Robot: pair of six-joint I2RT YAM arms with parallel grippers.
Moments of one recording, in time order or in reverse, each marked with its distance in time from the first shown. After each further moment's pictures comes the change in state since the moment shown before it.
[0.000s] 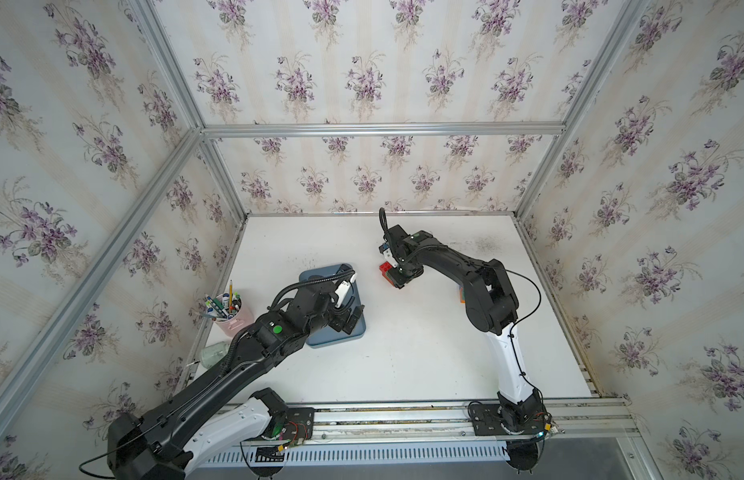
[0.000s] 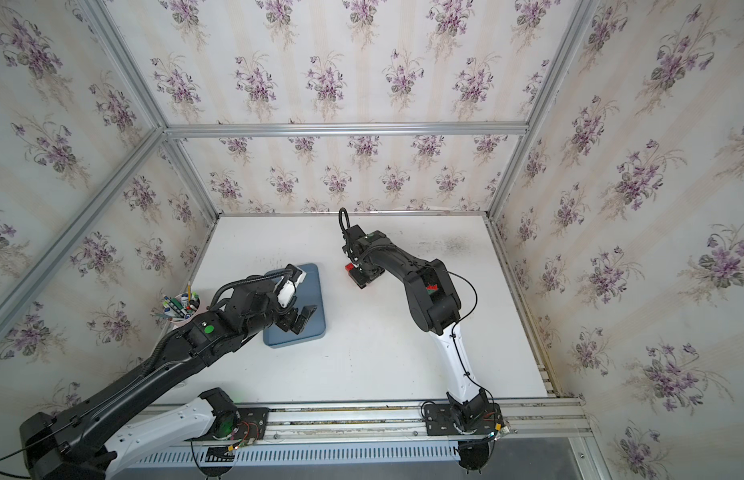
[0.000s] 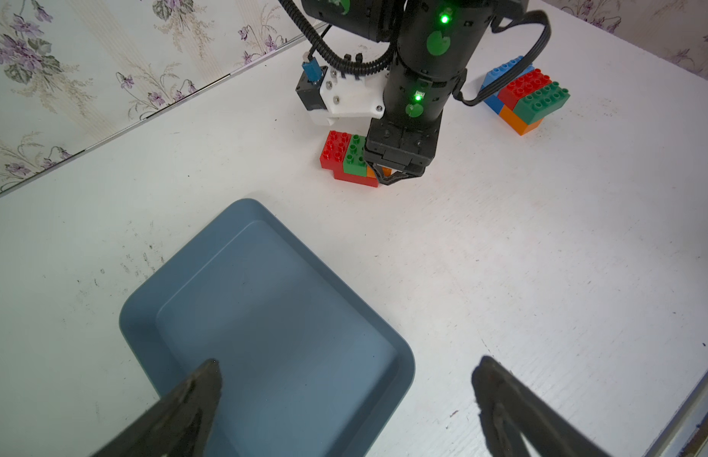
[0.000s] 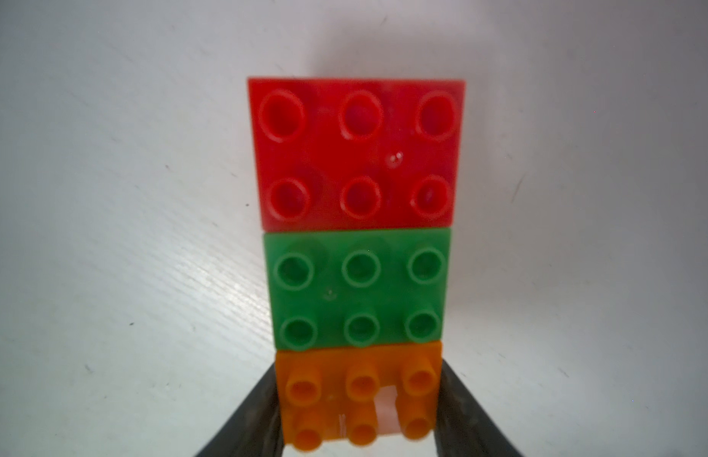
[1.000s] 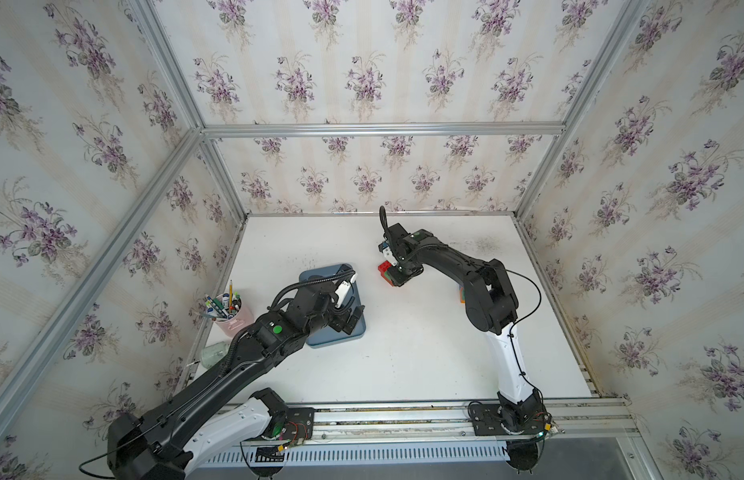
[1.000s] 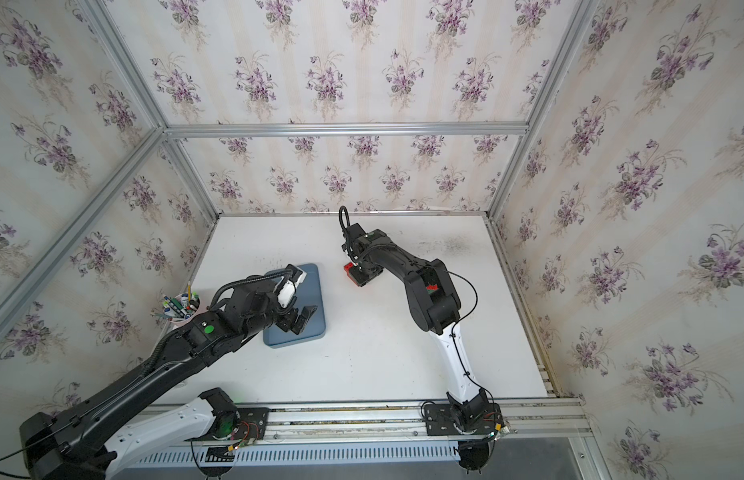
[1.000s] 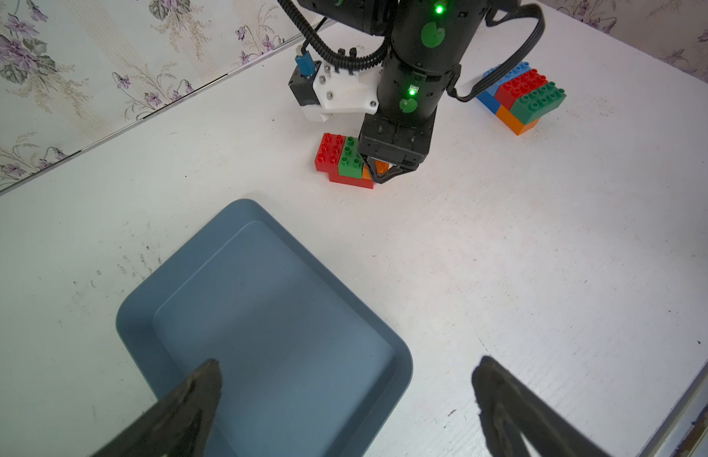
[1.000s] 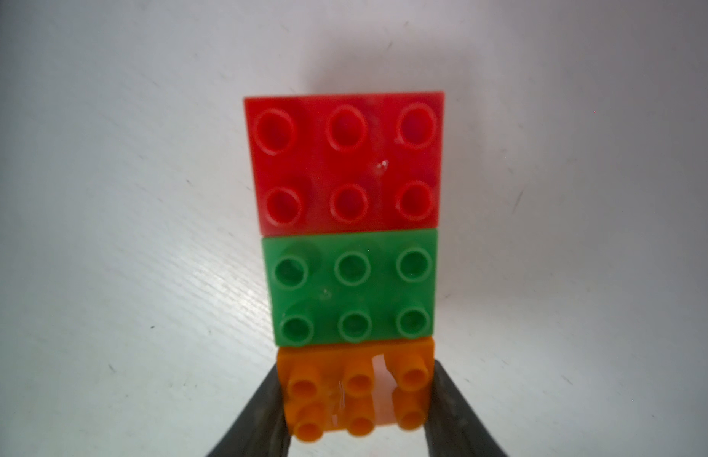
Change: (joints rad) left arm 0.000 -0.001 0.000 0.000 0.007 -0.001; right arm -0.004 0.007 0.022 -0.008 -0.023 0.005
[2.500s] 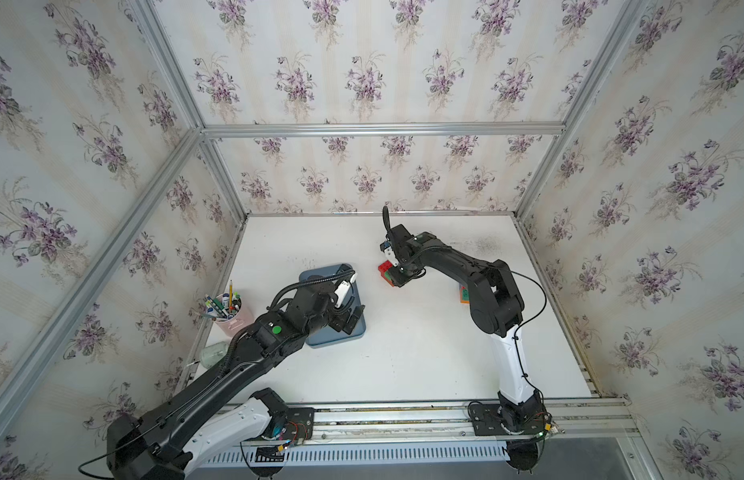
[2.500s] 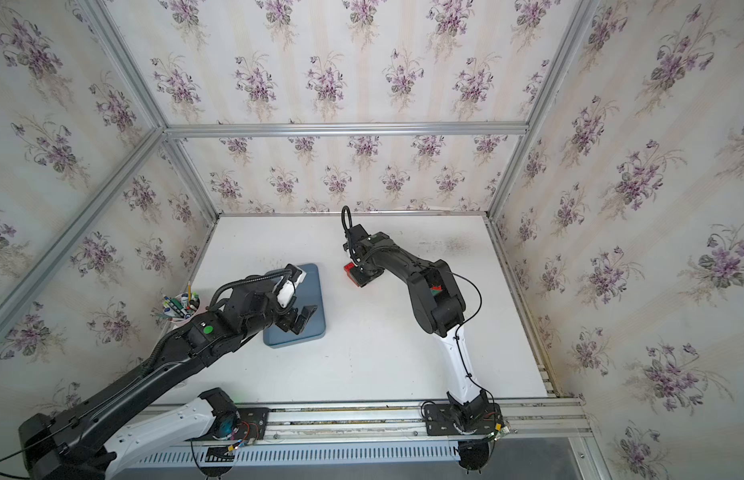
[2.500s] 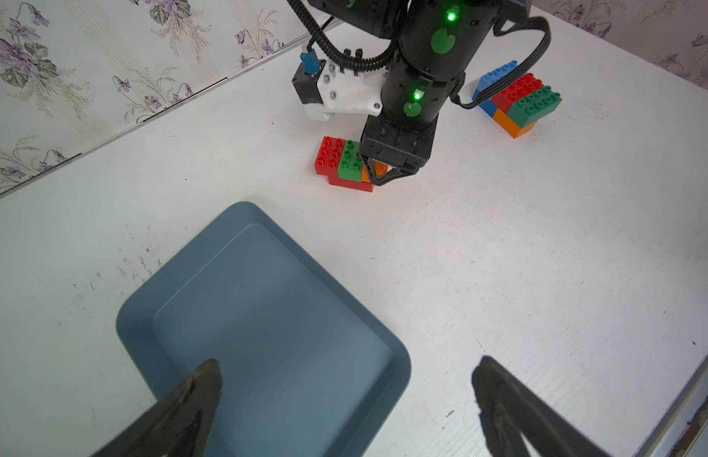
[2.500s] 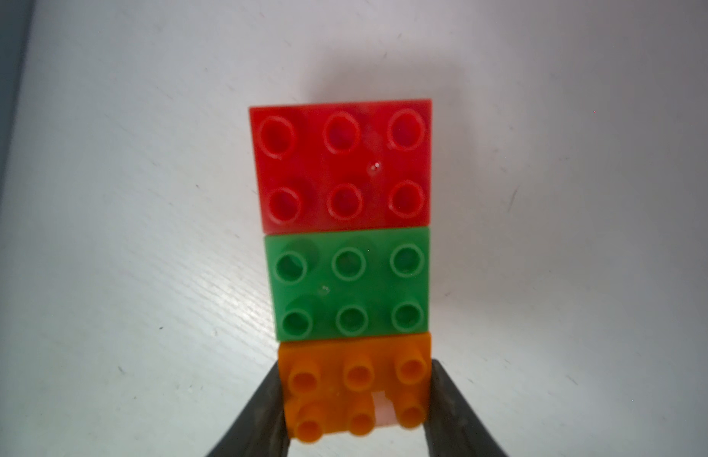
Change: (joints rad) left arm 0.000 -0.005 0.003 0.000 0.003 0.000; right arm -0.003 -0.050 -0.086 0.084 -0.015 0.019
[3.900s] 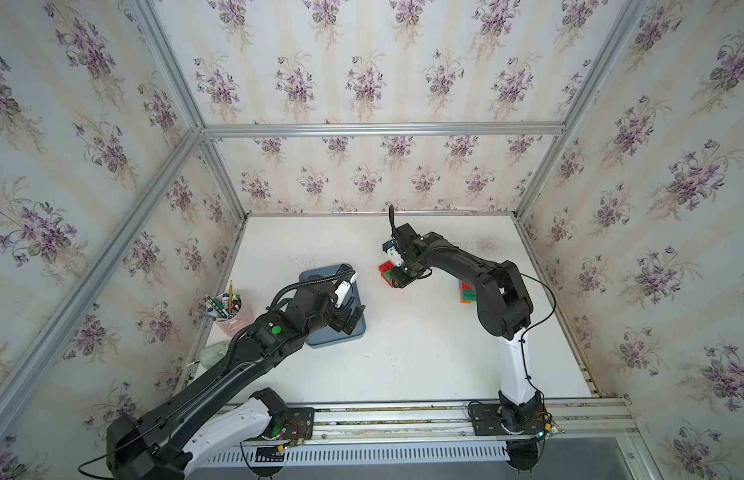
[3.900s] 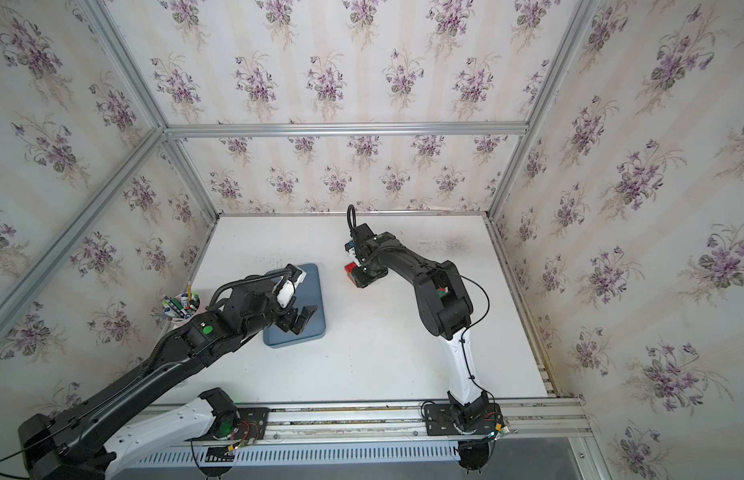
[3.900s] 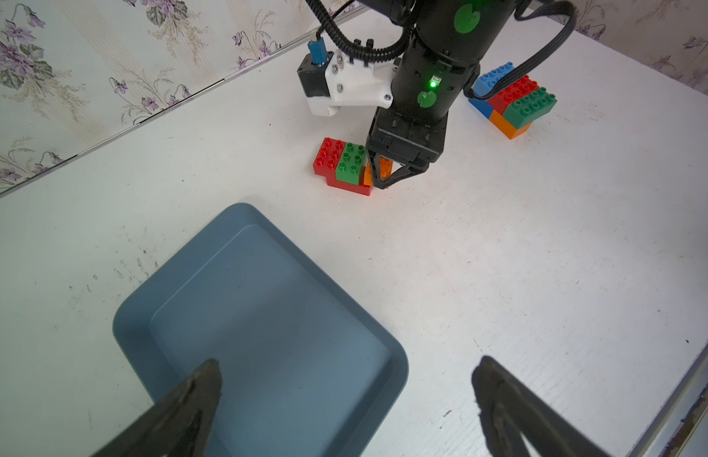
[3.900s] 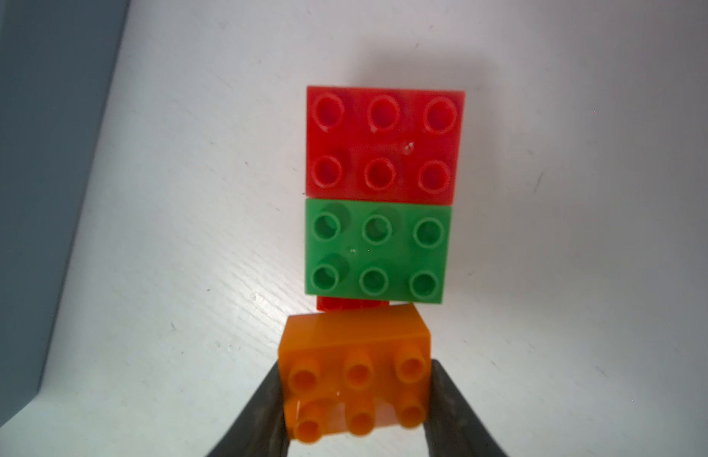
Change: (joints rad) left arm -0.001 -0.002 0.001 0.000 0.007 -0.001; right arm -0.020 -0.064 -0.071 0.026 -0.101 -0.012
